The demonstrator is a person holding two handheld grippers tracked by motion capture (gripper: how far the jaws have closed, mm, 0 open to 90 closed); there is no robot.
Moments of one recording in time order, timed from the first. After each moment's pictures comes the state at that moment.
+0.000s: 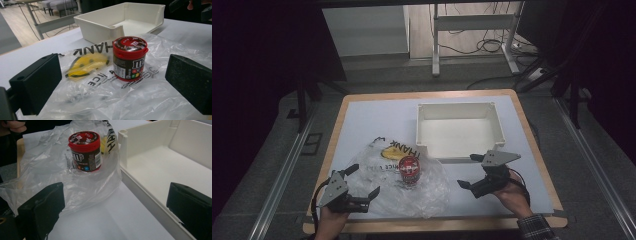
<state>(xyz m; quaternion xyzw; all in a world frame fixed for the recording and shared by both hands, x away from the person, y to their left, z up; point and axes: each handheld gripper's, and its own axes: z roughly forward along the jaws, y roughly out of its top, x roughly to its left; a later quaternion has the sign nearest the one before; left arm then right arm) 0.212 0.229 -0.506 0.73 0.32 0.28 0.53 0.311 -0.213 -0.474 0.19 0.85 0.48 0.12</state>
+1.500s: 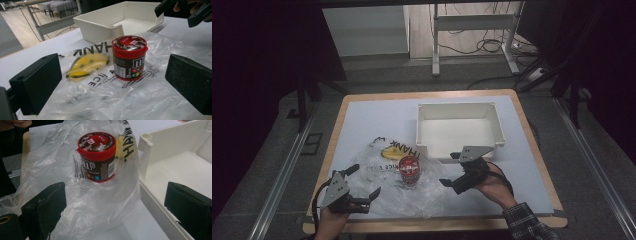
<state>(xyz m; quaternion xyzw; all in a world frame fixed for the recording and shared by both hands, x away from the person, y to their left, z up) 0.211 0.227 -0.506 0.74 0.31 0.29 0.53 0.325 -0.160 -0.475 0.16 0.87 0.46 0.09</state>
